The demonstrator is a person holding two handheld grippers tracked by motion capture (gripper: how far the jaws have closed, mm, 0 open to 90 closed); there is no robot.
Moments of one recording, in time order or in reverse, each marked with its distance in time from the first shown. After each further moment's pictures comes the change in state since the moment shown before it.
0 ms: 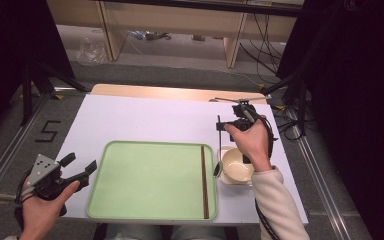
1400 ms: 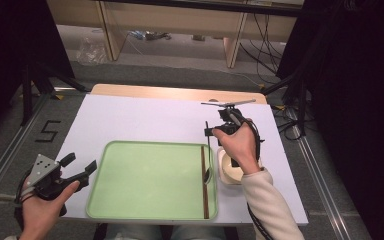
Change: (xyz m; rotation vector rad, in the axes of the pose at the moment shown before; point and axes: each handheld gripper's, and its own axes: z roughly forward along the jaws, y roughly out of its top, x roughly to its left) left arm 0.000 0.000 0.000 0.000 0.000 -0.002; right arm 0.023 -0.006 0.023 0.074 0.026 0.036
